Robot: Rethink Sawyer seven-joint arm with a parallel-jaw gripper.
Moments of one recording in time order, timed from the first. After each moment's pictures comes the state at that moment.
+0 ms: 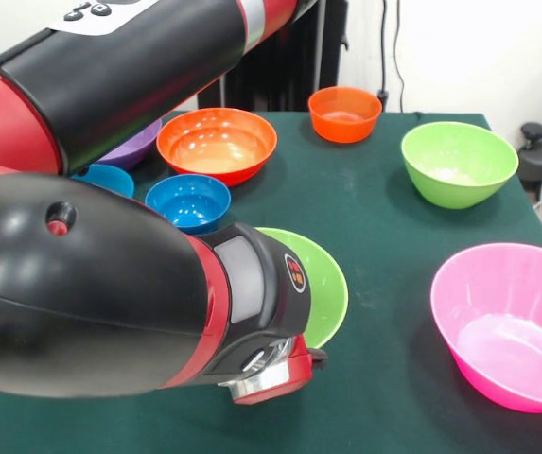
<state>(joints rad) -0.67 0.26 2.79 0.17 -2.65 2.23 2.65</state>
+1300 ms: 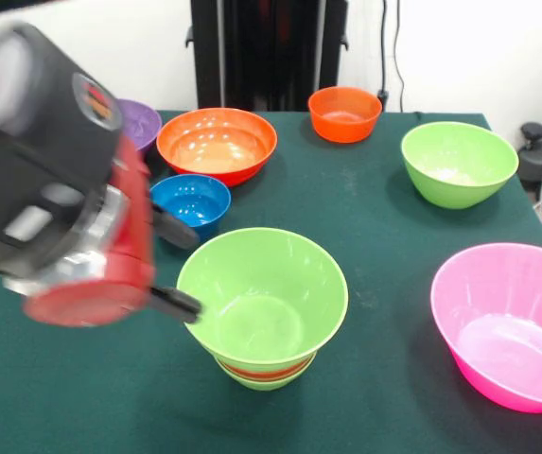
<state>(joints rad) -0.76 0.10 2.78 0.17 -2.56 2.23 2.63</state>
